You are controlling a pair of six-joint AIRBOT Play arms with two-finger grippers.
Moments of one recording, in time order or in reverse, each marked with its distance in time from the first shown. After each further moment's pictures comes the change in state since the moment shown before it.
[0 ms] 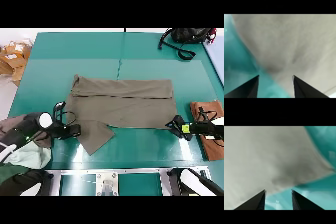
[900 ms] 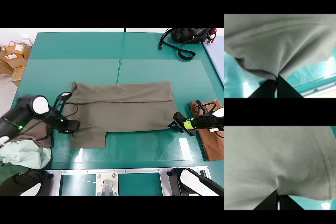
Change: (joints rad) left arm -0.020 0.040 0.285 0.101 -0.394 0.151; right arm 0.047 -0.021 0.145 -0.155 0.155 0.018
